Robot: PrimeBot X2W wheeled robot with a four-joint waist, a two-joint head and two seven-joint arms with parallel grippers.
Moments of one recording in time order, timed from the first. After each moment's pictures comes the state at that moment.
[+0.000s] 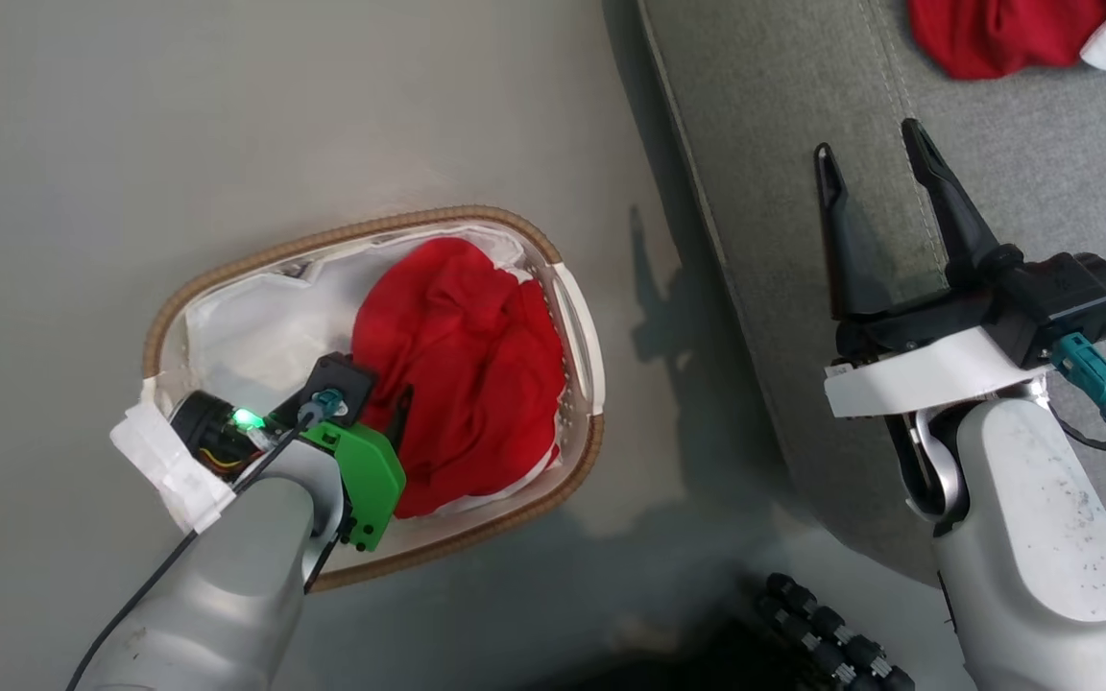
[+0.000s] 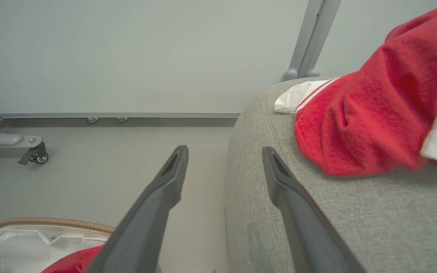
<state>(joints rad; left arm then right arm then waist) -0.74 0.14 -0.78 1.12 -0.37 -0.13 -0.22 -0.45 -0.05 0.08 0.10 0.12 0.13 -0.26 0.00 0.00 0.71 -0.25</state>
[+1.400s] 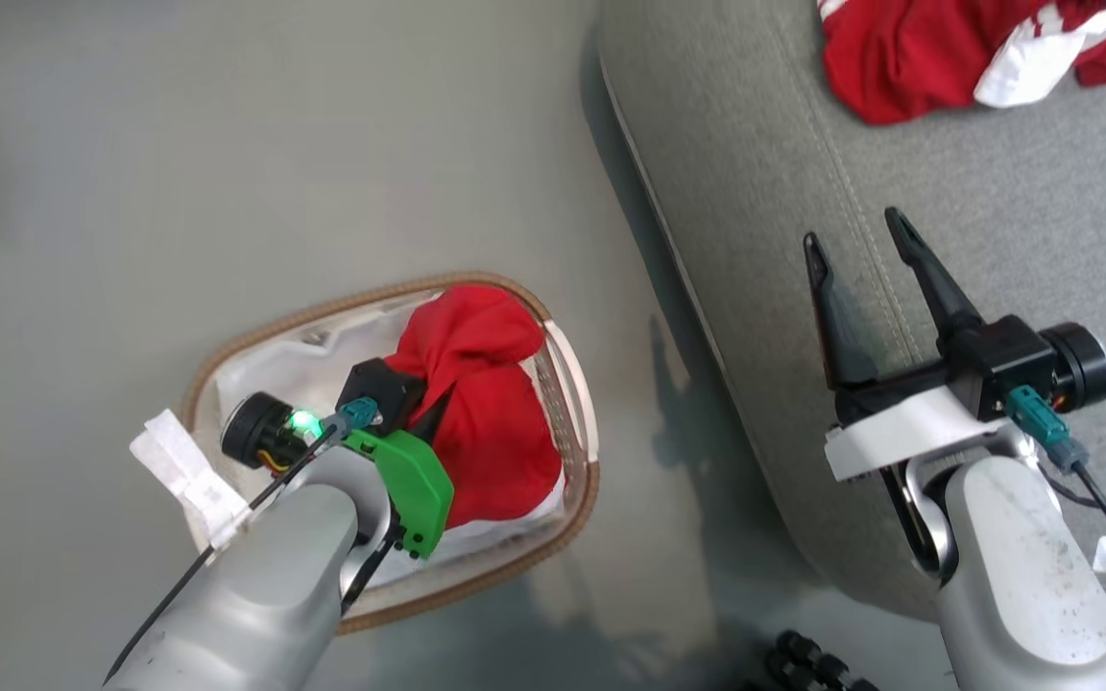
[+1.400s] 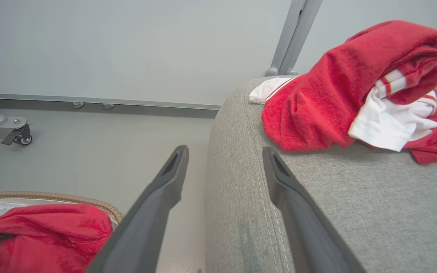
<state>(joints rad) -0.74 0.17 -1.00 0.96 -0.65 -0.13 -0.26 -0.37 -0.05 0.07 0.17 0.01 0.13 -0.26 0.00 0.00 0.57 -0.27</state>
